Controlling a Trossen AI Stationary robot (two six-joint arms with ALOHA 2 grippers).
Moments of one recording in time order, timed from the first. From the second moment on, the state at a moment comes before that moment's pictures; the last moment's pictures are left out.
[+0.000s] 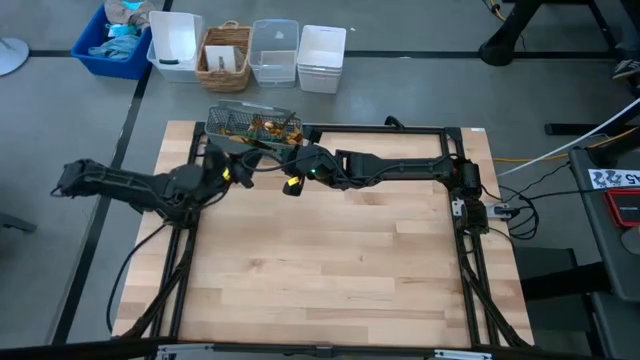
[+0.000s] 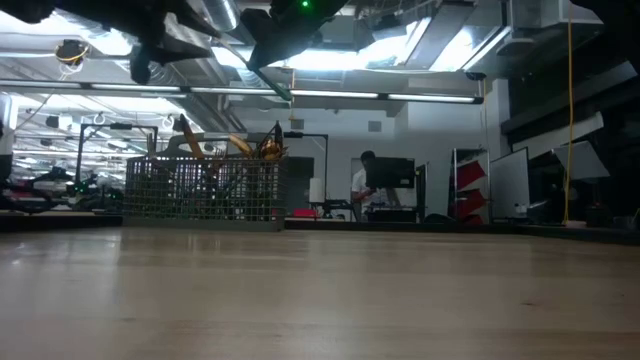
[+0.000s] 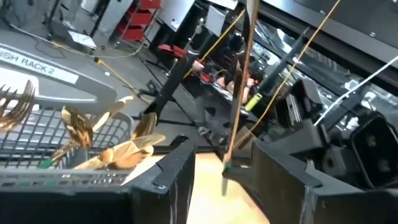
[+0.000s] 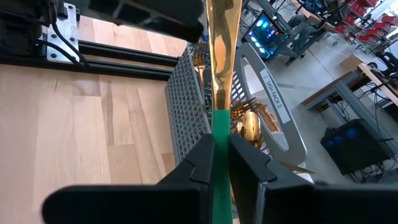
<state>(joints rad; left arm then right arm) -0.10 0.72 0.46 0.28 -0.88 -0.62 -0.05 2.03 1.87 -0.29 0.50 -0.29</state>
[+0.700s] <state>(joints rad) 0.06 0.81 0.46 0.46 -0.72 -0.49 -0.05 2.03 1.87 -0.29 0.50 -0.29</state>
